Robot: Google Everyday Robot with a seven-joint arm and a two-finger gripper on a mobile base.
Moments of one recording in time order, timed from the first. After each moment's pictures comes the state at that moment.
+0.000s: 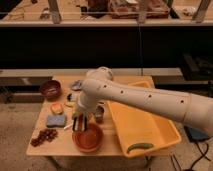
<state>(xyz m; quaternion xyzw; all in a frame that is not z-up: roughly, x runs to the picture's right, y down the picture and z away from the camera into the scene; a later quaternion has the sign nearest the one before) -0.121 0.137 0.670 -0.10 -0.37 -0.61 0.70</state>
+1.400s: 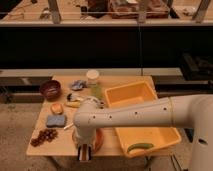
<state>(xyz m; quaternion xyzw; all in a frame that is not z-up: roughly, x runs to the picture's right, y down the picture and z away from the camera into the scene) -0.105 0.265 0.699 -0.21 -0.34 -0.62 0.67</state>
